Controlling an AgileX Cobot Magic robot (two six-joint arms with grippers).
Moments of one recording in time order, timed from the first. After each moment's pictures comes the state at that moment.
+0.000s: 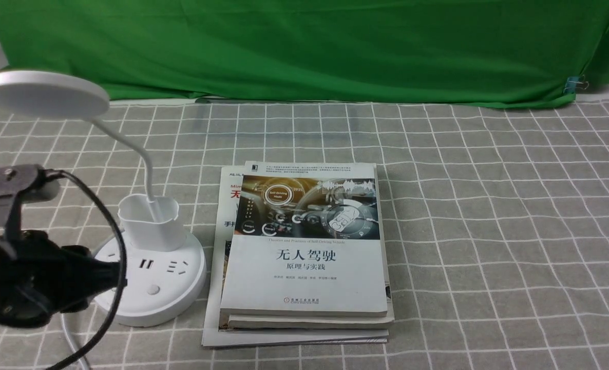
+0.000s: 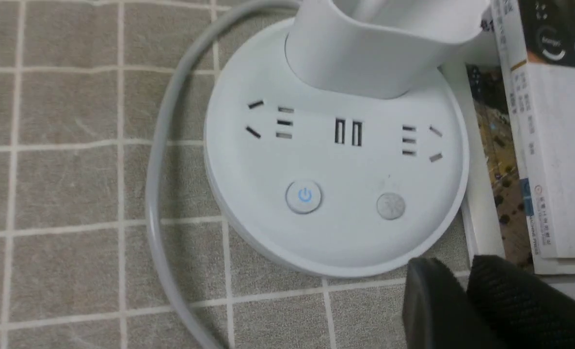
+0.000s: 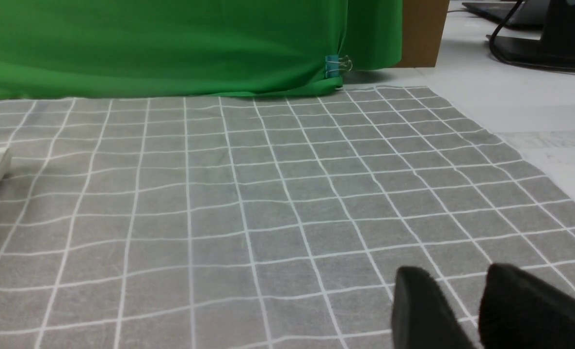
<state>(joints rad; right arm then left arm) -0.12 0.00 0.01 -0.16 0.23 0.11 -0.10 1.11 -0.59 -0.35 0.50 0.18</state>
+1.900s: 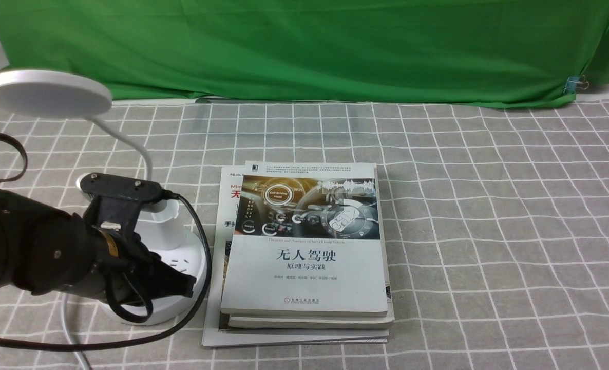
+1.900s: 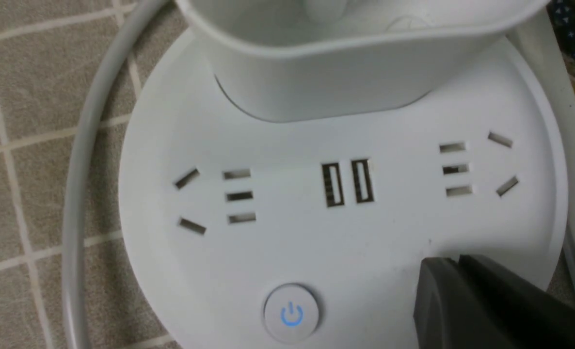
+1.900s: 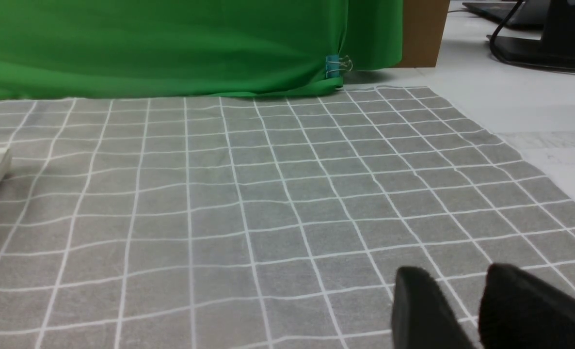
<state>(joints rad) -0.12 0.00 0.01 -0.16 0.23 0.11 -0.29 1.50 -0.68 0.02 0.35 -0.05</state>
